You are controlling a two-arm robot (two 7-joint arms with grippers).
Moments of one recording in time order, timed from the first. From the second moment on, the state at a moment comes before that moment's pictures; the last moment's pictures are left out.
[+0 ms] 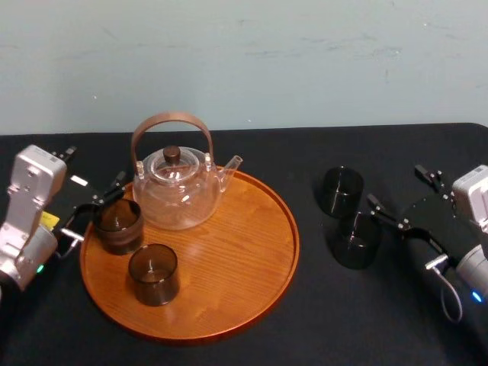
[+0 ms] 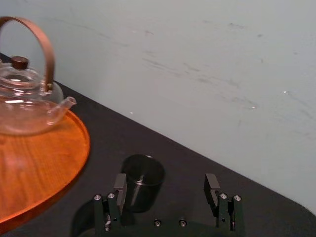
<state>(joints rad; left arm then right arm) -0.20 0.60 0.45 -1.41 -0.25 -0.12 0.03 -0.02 0.65 -0.35 -1.65 0.26 -0.10 0.01</state>
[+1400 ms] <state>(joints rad) -0.20 0.60 0.45 -1.41 -0.25 -0.12 0.03 -0.12 0.59 -0.30 -1.66 0.27 -0.06 0.15</state>
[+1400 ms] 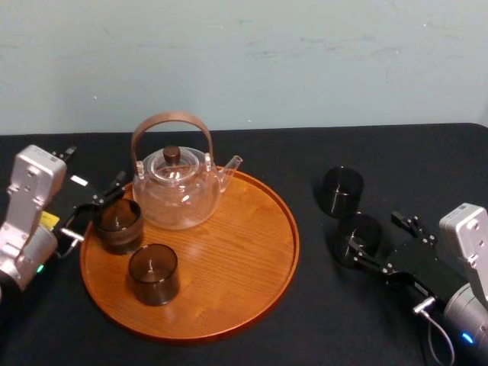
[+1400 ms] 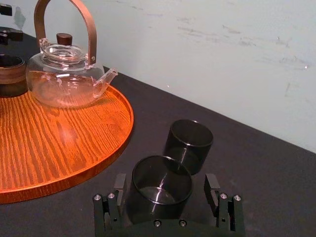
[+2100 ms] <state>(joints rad) -0.20 0.60 0.45 -1.41 -0.25 -0.12 0.03 -0.12 0.54 -0.26 -1.59 0.28 -0.05 0.22</state>
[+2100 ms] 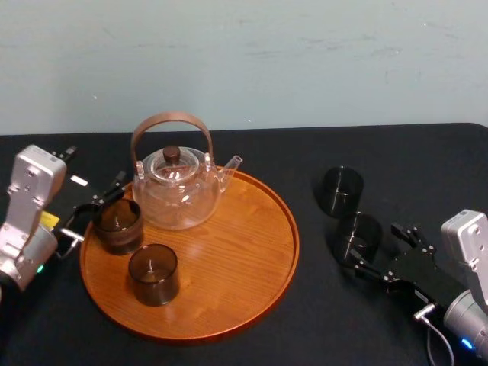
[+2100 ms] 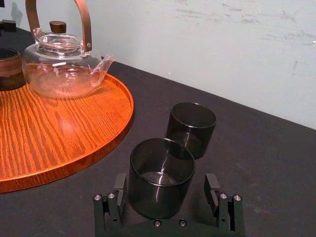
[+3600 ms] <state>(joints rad) -0.20 0.60 0.45 -1.41 -0.25 -0.12 0.03 0.06 0.41 -0.25 -1.35 0.24 -0.10 0.40</state>
